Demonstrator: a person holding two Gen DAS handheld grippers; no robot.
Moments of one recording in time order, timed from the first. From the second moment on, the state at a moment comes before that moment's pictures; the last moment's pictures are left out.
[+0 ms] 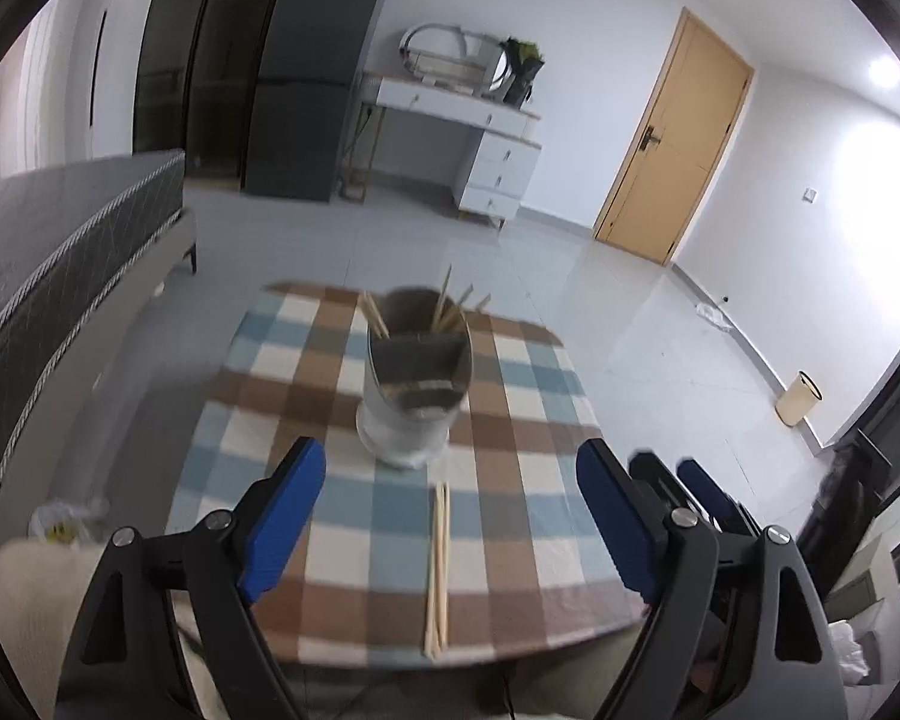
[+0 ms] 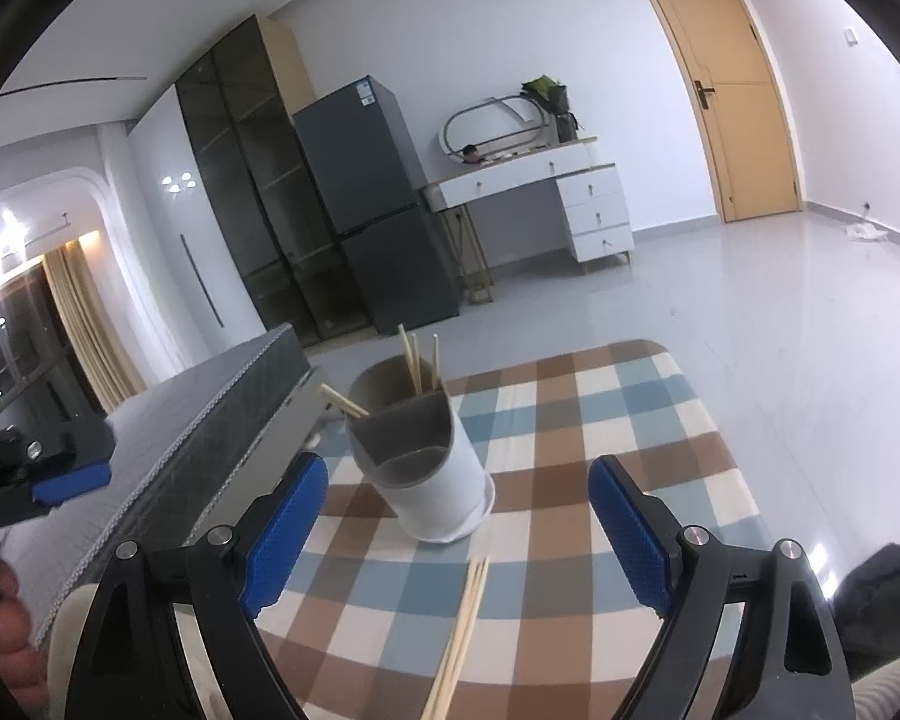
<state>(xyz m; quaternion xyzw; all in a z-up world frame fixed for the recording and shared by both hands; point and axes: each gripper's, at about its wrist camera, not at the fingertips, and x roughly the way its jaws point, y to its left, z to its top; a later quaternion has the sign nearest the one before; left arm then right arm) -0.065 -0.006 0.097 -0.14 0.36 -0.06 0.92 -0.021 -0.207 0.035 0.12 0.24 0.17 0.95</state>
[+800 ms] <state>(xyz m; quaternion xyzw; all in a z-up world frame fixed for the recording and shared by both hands) 0.022 0.014 -0.042 -0.08 0.41 0.02 0.91 0.007 -0.203 -0.010 0.10 0.35 0.13 0.92</state>
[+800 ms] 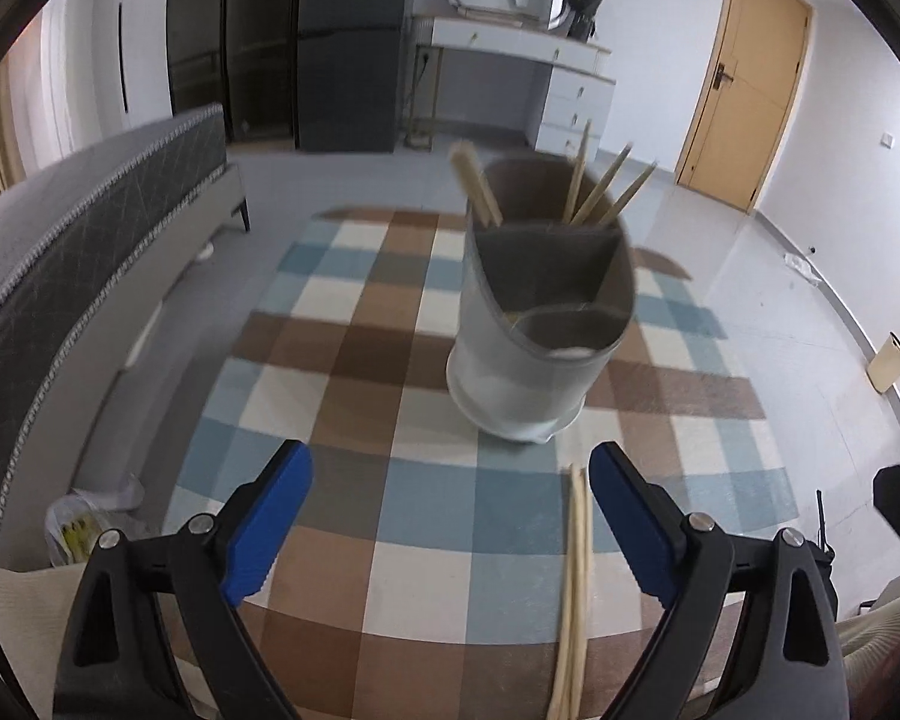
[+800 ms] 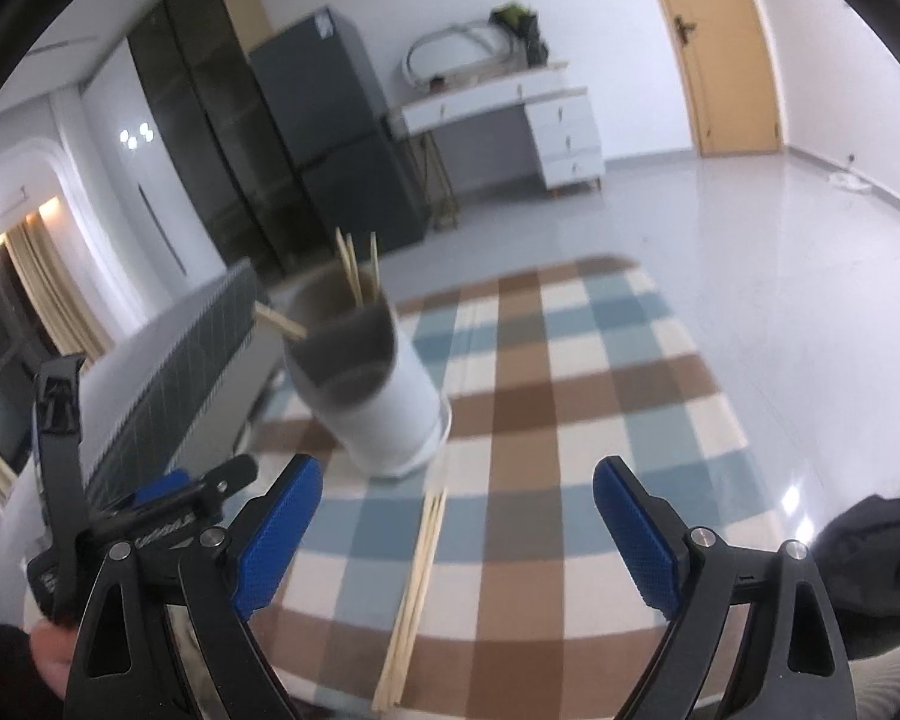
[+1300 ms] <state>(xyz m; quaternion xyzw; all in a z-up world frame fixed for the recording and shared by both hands) 0.049 0.059 -0.061 -0.16 0.46 0.10 0.87 0.091 -0.140 -0.102 0.06 0.51 0.13 0.85</state>
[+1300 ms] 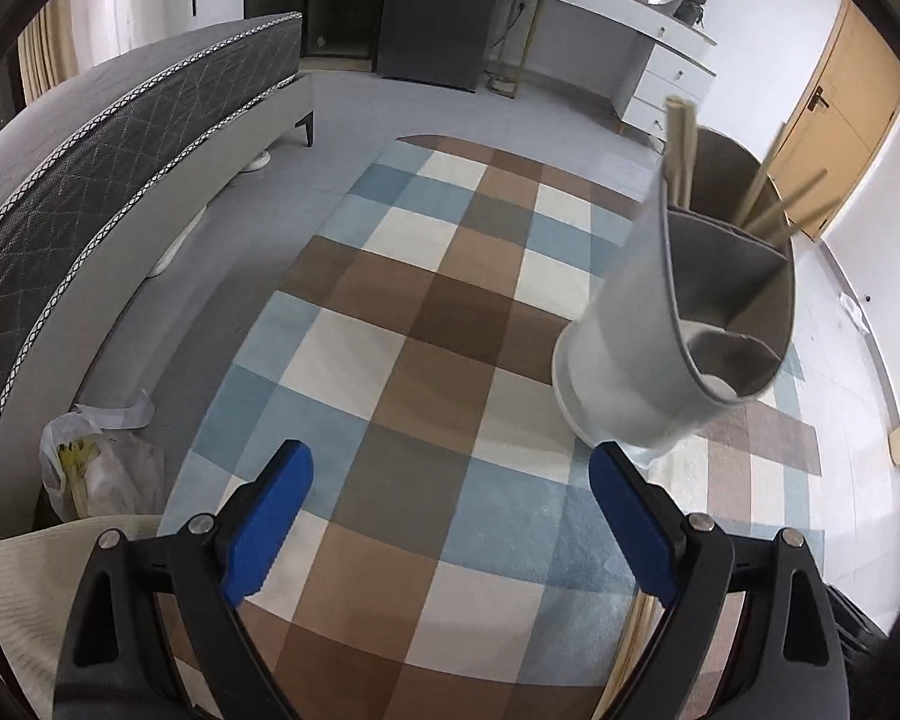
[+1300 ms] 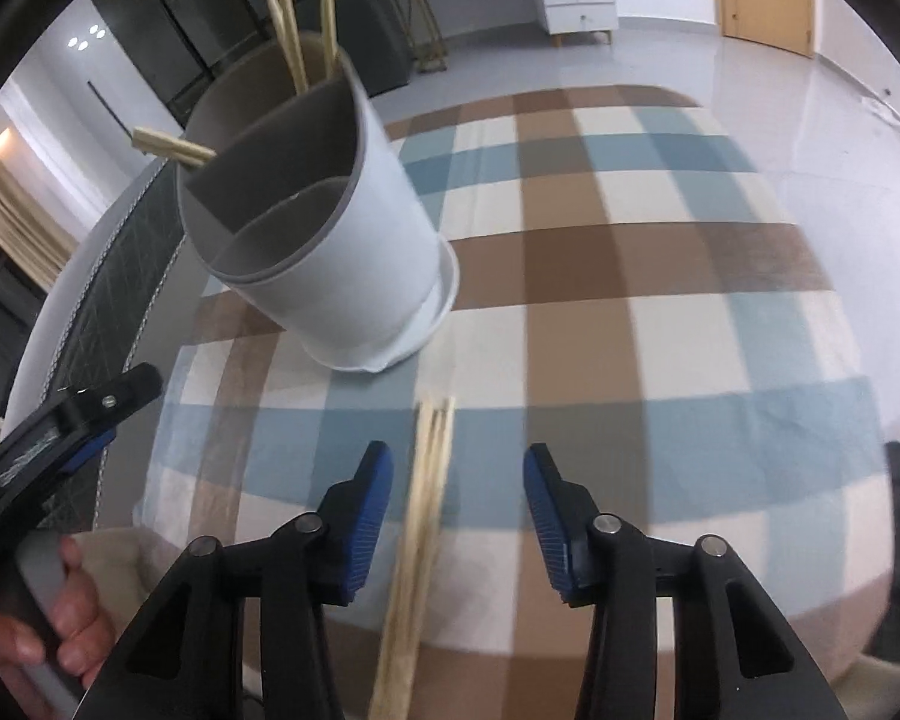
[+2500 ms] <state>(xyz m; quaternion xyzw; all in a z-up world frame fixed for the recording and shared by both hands) 0.058 0.035 -0.089 -0.13 0.51 0.06 0.85 0.112 -0.146 -0.109 0.13 0.50 0.13 0.85</state>
